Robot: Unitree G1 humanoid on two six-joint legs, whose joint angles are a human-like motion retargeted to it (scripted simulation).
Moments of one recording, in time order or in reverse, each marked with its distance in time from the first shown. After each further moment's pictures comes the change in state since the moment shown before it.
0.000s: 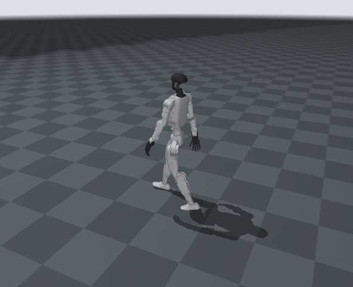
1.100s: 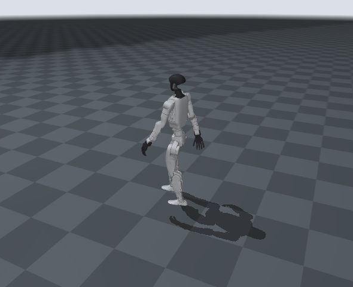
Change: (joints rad) left arm -0.119 0.066 -0.028 -0.027 -0.006 0.023 -0.016; right arm 0.011 -0.002 0.025 0.032 0.020 0.009 0.041; waist 0.083 -0.051 0.054; left_leg -0.168 -0.062 0.044 -0.075 -0.029 0.104; right_leg 0.035 0.011 -0.041 0.191 -0.050 0.055
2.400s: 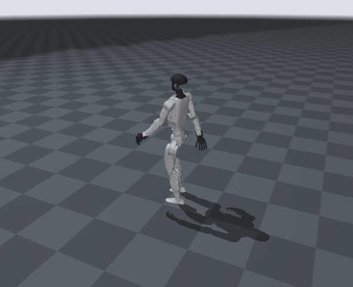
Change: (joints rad) left arm -0.099 -0.091 0.034 -0.088 -0.137 -0.022 -0.018; right arm 0.117 0.023 -0.016 0.022 -0.018 0.024 -0.010; waist 0.047 0.043 -0.080; left_leg -0.039 0.018 -0.032 -0.024 0.047 0.014; right_leg 0.032 0.075 0.018 0.142 0.007 0.012
